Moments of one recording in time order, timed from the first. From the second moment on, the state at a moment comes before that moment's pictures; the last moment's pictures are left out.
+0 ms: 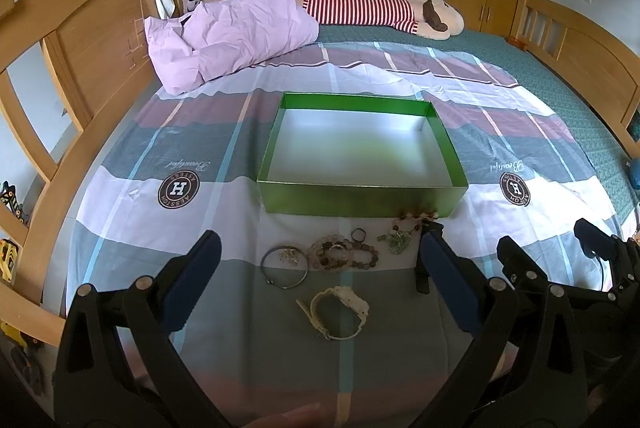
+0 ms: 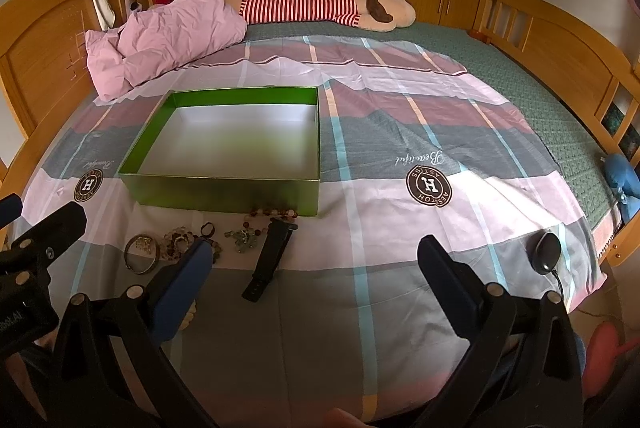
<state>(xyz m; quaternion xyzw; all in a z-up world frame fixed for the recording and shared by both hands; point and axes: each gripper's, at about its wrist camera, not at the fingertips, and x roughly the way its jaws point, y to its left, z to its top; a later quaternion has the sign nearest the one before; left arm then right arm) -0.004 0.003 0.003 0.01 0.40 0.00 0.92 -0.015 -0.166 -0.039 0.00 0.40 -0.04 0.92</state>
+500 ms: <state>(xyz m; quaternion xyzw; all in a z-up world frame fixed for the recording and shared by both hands) -0.004 0.004 0.004 0.01 0.40 0.00 0.92 -0.012 -0.165 -0.041 0.00 0.40 -0.04 0.91</state>
